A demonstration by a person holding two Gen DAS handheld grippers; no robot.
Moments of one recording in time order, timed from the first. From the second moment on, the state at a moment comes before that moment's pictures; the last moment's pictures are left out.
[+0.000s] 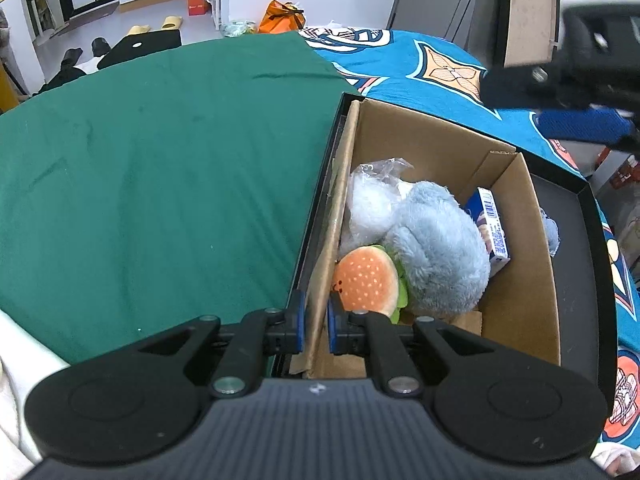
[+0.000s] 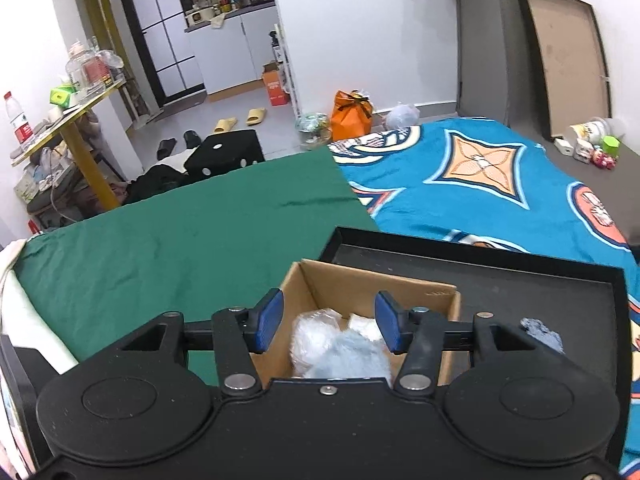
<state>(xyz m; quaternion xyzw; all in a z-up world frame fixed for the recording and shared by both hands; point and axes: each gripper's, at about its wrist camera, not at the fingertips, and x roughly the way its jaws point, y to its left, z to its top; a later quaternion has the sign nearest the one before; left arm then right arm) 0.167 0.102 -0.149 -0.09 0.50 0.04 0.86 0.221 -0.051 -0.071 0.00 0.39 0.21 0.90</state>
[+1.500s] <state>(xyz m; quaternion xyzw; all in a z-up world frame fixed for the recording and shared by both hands) 0.170 0.054 -0.137 0.06 0.52 0.09 0.85 0.178 -0.215 -0.149 0.13 0.46 0.14 0.87</state>
